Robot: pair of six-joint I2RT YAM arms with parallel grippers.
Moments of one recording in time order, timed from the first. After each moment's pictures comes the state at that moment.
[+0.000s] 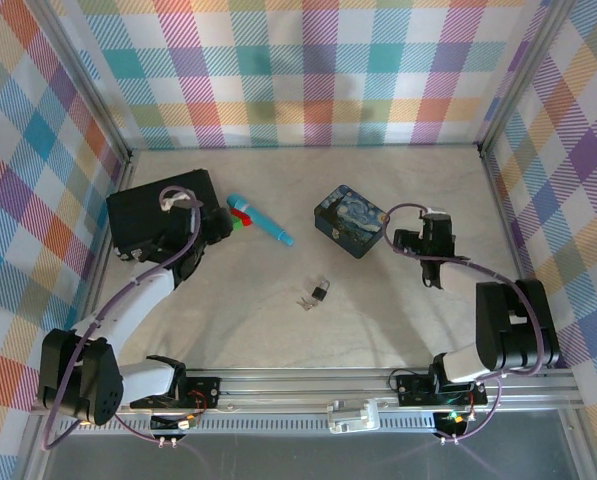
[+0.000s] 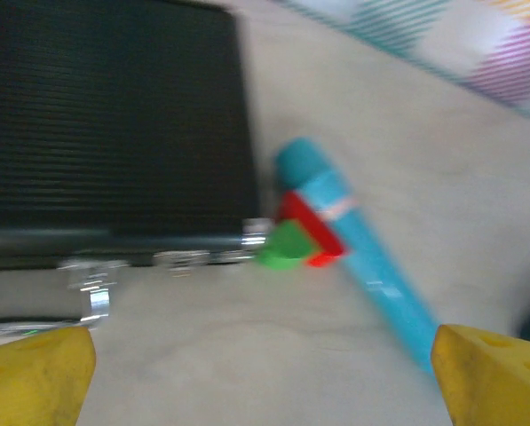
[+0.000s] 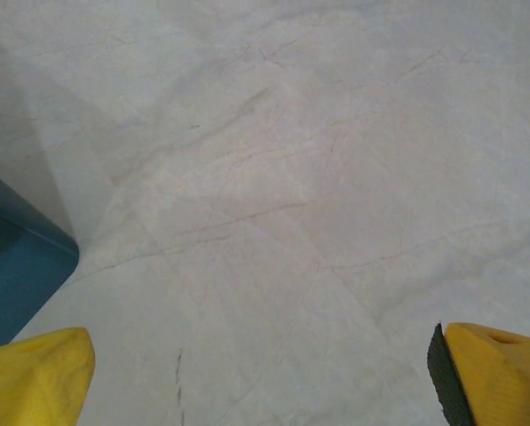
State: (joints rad) left arm -0.25 1.21 0.78 -0.24 -0.28 -0.52; right arm 0.09 1.47 0.58 0.19 0.16 0.13
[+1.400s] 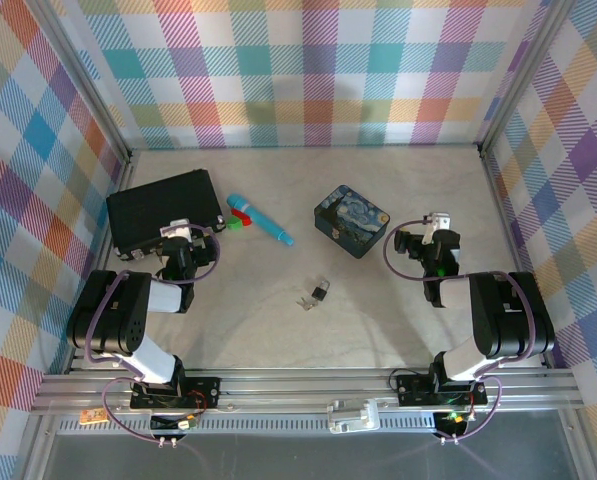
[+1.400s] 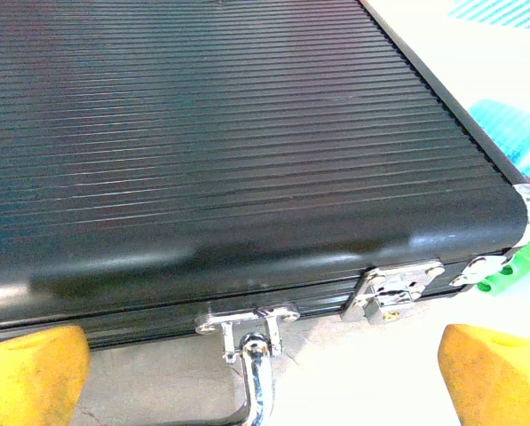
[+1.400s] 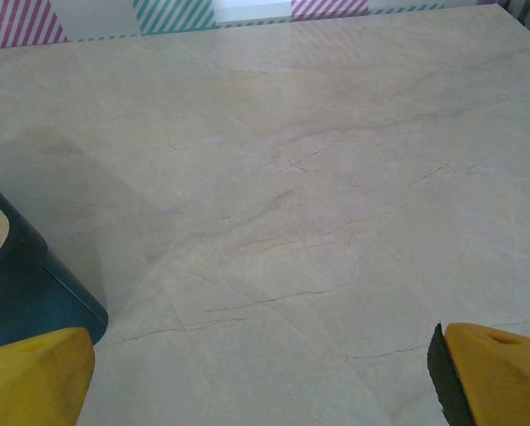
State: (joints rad) left arm -0.06 1.58 0.37 0.78 -0.21 -0.16; right arm 0.03 1.53 0.39 0.74 0.04 0.08
